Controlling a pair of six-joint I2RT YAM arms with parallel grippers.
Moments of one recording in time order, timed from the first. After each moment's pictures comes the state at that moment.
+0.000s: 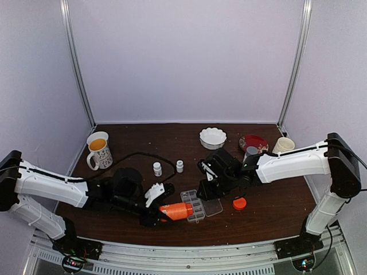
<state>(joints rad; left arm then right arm) -1.07 1.35 0.56 0.11 0.36 -0.06 0.98 1.68 1.02 -0.28 -0.08 0.66</state>
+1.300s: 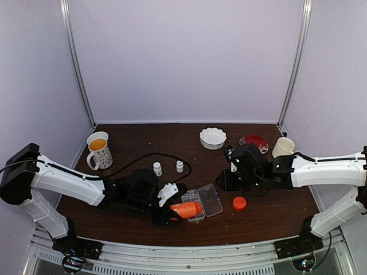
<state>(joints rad) -1.11 1.53 0.68 0.12 0.26 -0.09 0.96 1.34 0.83 -0.28 0.17 0.74</state>
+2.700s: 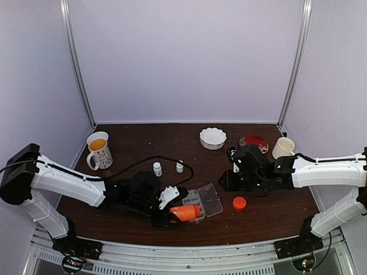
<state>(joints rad) -1.14 1.54 0.70 0.06 0.22 -0.09 0.94 1.33 0.81 -0.28 0.17 0.74</state>
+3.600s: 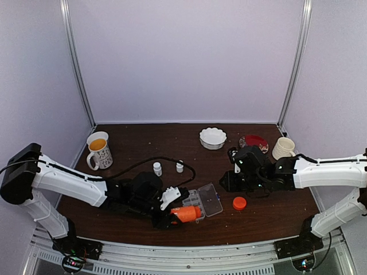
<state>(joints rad) -1.15 1.55 0.72 0.03 0.21 -0.10 0.94 1.31 0.79 -0.28 0.17 0.74</state>
